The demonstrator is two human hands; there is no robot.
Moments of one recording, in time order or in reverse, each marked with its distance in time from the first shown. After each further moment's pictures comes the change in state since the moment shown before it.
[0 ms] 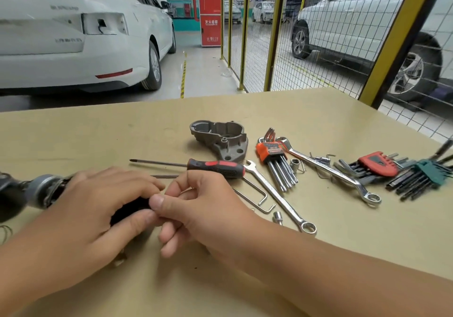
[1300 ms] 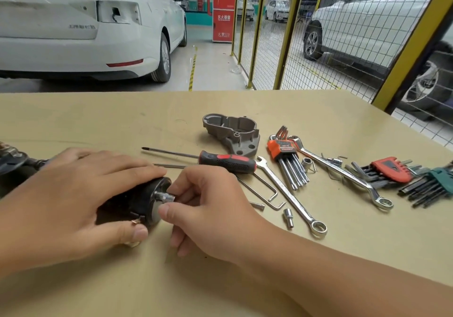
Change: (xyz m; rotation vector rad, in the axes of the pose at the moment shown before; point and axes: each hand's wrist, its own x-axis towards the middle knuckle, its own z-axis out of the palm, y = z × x) left_hand -0.019 -0.028 -0.019 0.261 -0.151 -0.049; right_hand -0.002 0.012 0.003 -0.461 0.077 -0.159
